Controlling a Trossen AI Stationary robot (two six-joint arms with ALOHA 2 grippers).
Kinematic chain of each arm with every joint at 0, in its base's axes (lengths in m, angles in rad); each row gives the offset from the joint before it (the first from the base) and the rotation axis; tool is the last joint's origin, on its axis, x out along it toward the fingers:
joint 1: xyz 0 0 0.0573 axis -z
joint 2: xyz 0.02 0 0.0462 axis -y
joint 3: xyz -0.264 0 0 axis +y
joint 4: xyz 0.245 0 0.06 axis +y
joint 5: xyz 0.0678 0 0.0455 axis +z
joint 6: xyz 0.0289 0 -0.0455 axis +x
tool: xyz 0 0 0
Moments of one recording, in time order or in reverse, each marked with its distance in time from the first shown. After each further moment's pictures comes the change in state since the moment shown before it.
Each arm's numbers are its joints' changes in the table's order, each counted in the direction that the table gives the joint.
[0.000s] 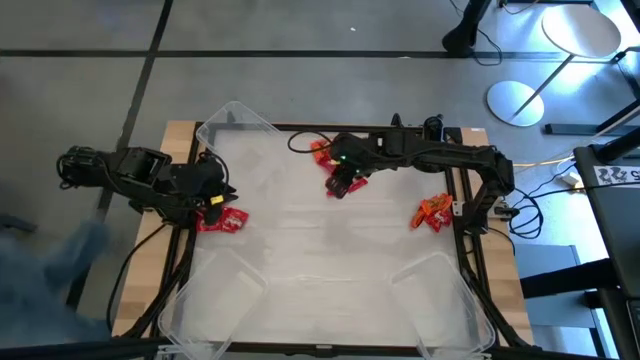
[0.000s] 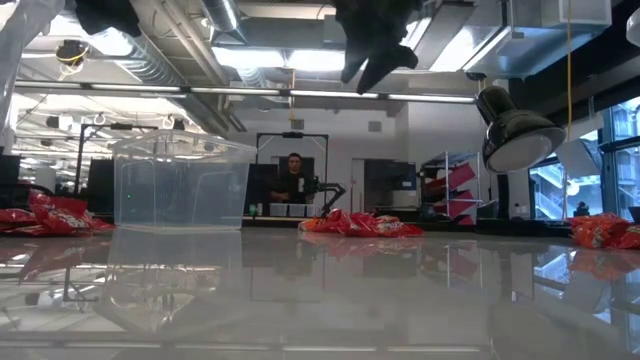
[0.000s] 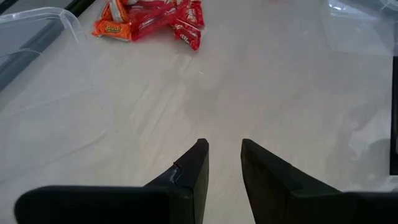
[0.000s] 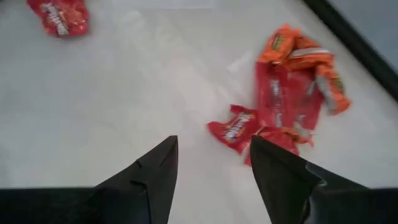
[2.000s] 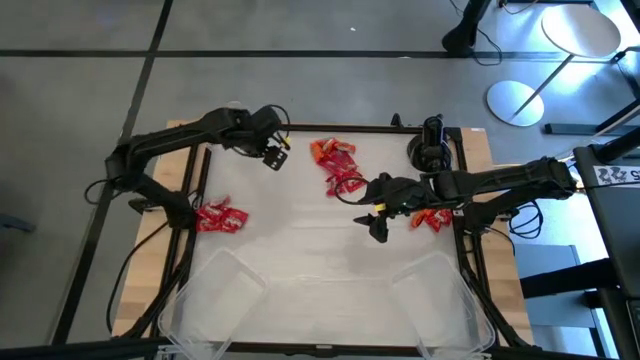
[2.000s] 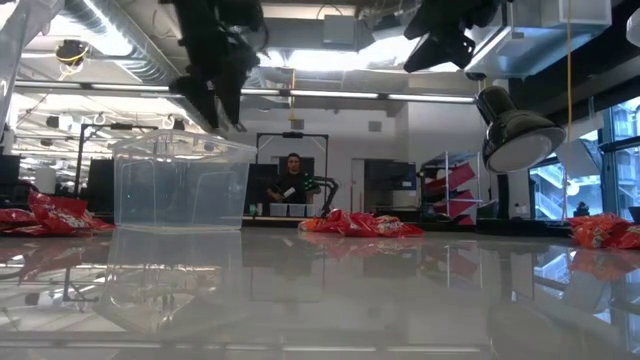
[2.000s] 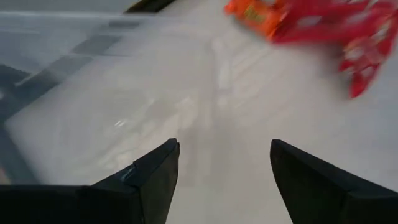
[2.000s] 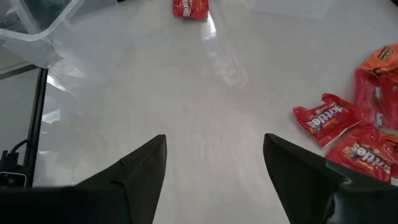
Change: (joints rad) left arm -0.702 -0.670 -0.257 -0.033 -0.128 0.139; right arm -0.262 0.494 0.699 -0.530 0.024 -0.080
